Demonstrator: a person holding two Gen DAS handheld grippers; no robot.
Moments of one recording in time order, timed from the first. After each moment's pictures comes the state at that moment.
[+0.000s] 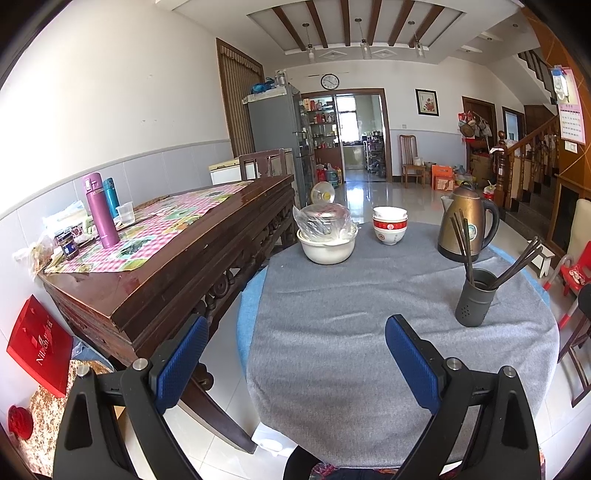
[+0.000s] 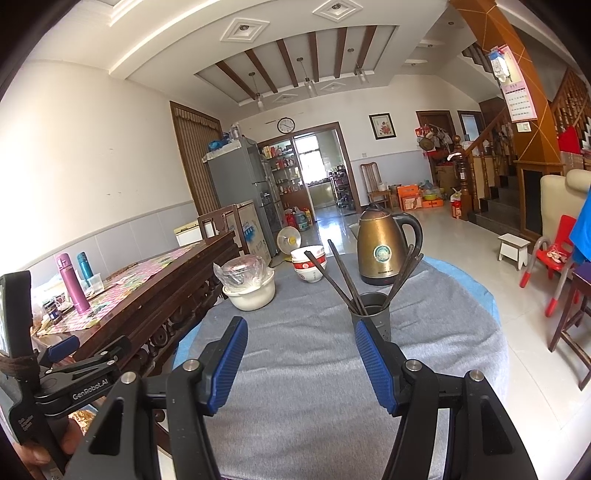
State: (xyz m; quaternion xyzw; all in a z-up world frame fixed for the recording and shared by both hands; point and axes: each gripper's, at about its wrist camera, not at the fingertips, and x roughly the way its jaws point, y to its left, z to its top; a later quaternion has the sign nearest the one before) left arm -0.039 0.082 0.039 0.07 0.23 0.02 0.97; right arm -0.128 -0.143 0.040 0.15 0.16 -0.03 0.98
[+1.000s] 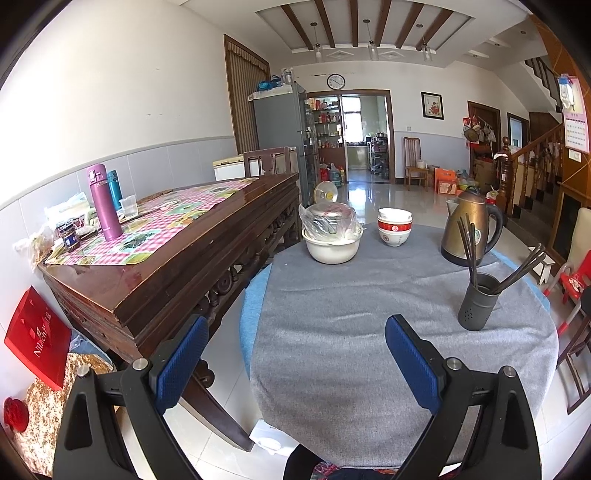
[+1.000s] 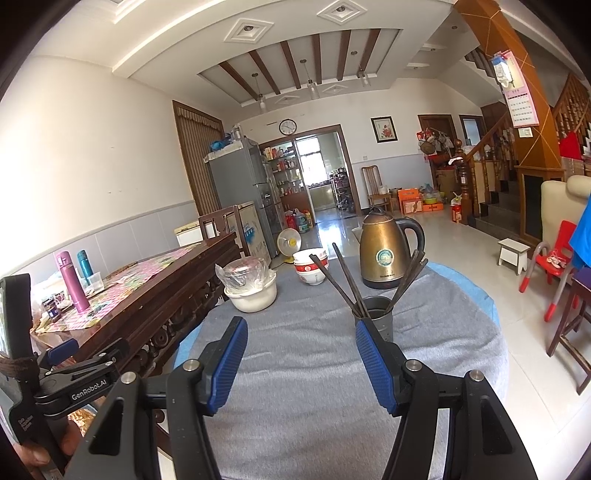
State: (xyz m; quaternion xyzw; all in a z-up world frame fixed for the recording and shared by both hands) left arm -0.037 0.096 0.038 0.05 0.24 0.03 0.97; right arm -0.125 -0.134 0.046 0.14 0.15 -0.03 0.98
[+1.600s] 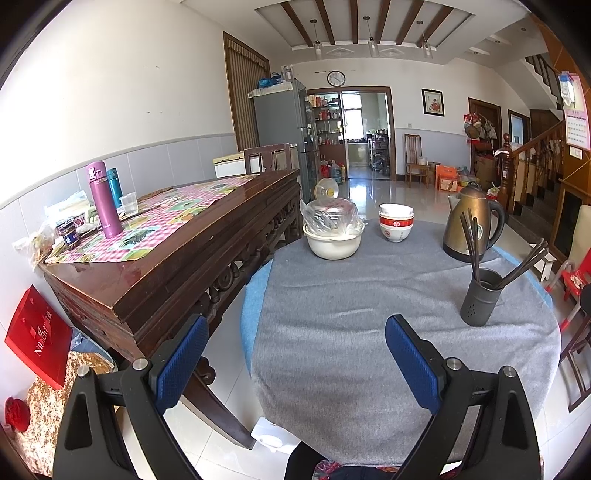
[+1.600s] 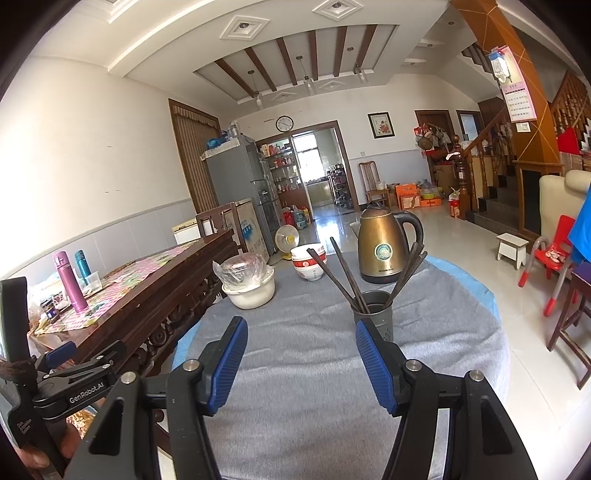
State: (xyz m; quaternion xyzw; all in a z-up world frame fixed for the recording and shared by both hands) left arm -0.036 0.096 0.032 0.05 0.24 0.03 0.97; right arm -0.121 -0.134 0.040 0.15 0.16 -0.04 0.97
